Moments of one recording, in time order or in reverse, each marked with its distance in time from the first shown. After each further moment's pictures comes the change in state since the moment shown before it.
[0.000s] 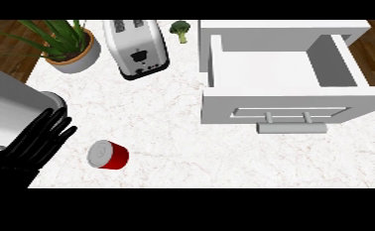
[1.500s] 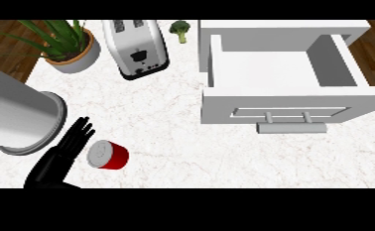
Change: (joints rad) left arm -0.146 -0.044 0.061 0.815 -0.511 -0.122 -0.692; right arm -0.023 0.039 -0.158 -0.017 -0.079 0.140 0.079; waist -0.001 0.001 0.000
